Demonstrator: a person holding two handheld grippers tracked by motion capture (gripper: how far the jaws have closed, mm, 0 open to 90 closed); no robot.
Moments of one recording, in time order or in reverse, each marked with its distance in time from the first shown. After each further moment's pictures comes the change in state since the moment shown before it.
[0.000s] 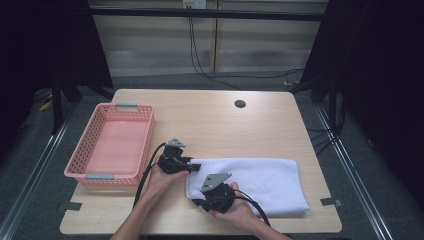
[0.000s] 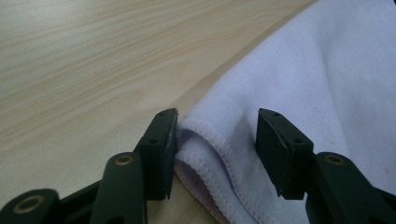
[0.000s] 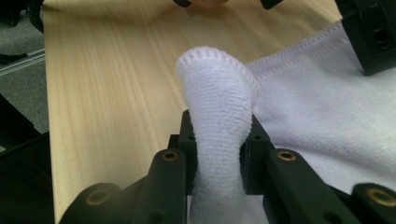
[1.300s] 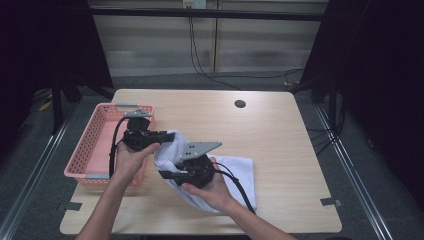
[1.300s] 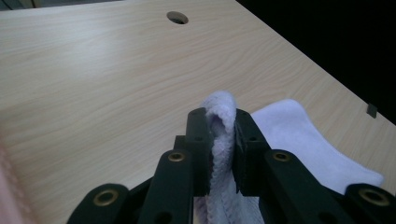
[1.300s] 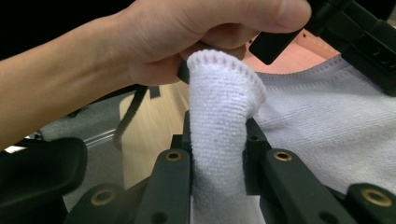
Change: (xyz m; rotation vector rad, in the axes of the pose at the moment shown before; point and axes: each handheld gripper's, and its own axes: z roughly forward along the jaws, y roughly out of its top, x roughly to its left) left arm -0.004 0.059 -0.119 -0.158 0.063 -0.025; right arm 0.009 0.109 -0.030 -0.322 0.118 0.055
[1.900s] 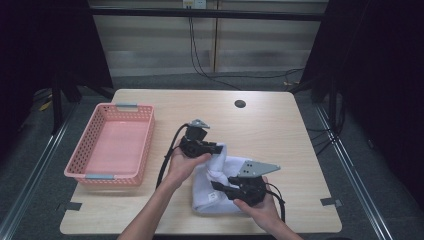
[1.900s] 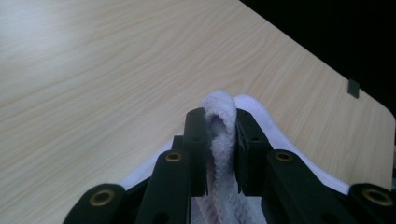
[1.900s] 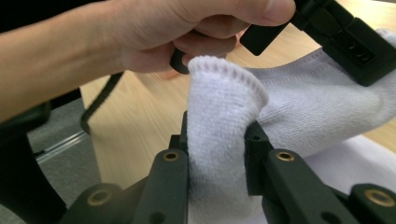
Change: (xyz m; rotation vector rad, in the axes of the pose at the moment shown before) left arm -0.071 0.006 0.119 0.122 -0.111 0.082; right arm -0.018 -0.084 -0.097 -0.016 -0.180 0.106
